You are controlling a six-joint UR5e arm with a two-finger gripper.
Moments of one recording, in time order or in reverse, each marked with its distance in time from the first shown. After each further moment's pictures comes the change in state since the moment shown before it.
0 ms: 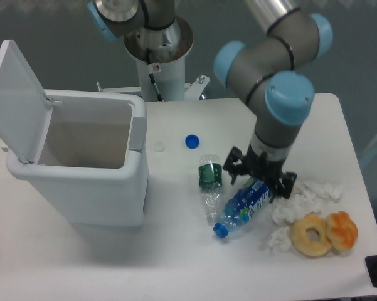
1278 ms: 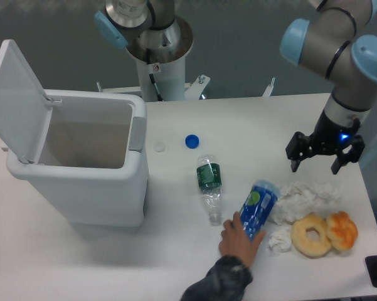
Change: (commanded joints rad) arm 0.198 0.110 0.006 -0.188 -0.081 -0.325
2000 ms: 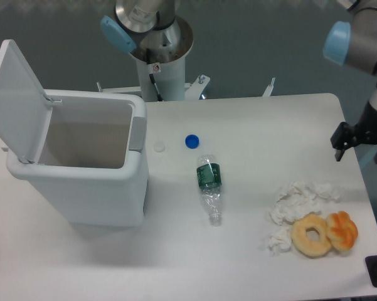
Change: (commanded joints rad) arm 0.123 0.004 0.028 0.052 -0.046 0.048
